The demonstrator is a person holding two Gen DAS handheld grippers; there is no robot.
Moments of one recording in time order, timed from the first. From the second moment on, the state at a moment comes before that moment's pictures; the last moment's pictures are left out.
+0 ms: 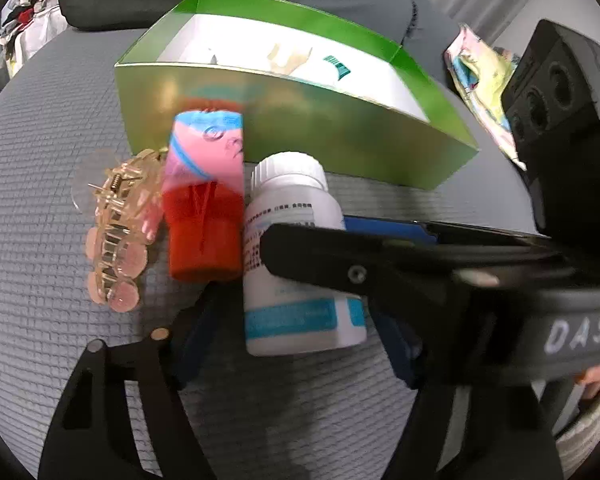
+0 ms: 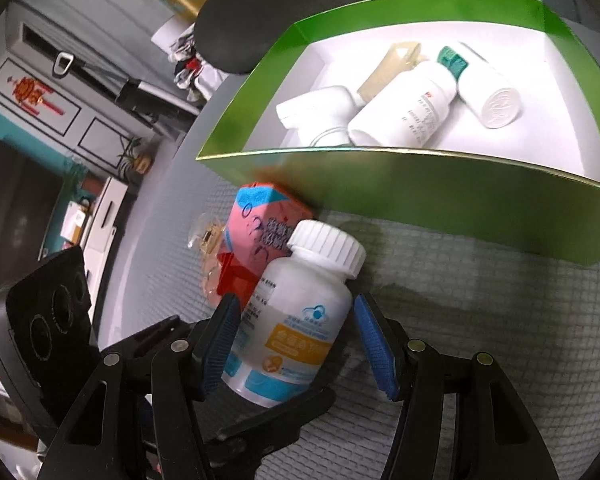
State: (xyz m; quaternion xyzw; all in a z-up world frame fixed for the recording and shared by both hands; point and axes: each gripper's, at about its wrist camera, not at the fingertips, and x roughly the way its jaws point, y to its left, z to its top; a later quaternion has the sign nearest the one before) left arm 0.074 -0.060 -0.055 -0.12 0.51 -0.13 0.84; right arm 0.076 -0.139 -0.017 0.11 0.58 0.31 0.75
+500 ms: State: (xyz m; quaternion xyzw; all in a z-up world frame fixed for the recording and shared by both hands) left arm 0.090 -0.073 -0.059 -0.09 0.51 -0.12 0.84; right arm 0.081 -0.137 -0.032 0.16 0.59 0.33 0.72
